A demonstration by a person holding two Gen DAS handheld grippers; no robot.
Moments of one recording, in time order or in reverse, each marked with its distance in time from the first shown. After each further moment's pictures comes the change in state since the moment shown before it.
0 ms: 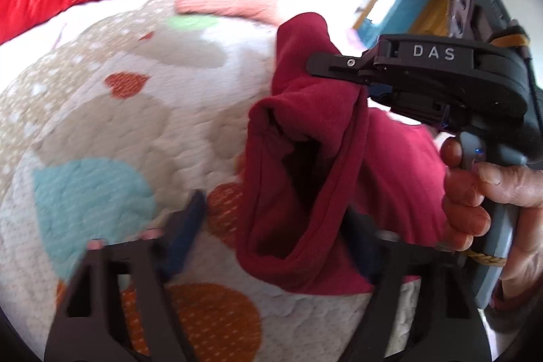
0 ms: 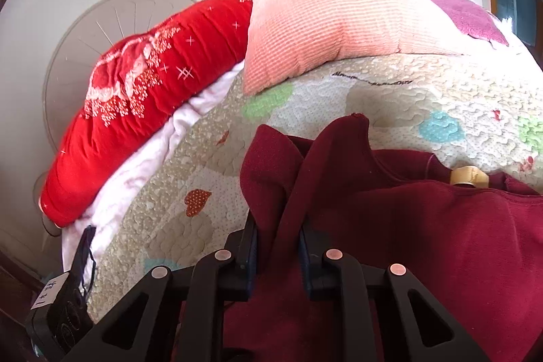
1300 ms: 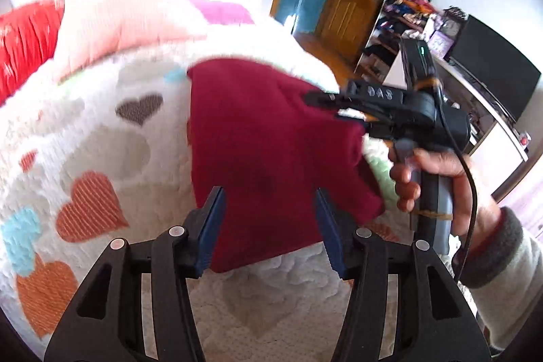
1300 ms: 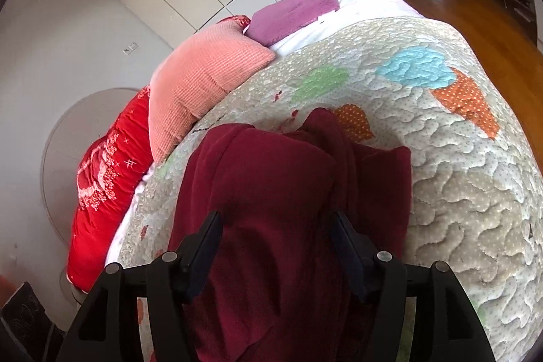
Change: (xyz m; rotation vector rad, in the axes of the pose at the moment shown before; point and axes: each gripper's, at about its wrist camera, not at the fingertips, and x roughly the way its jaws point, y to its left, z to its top) left arm 0.025 -0.181 -0.009 0.357 0.106 -0.053; right arm -0.149 -0.218 -0.083 0.381 -0.154 -0.041
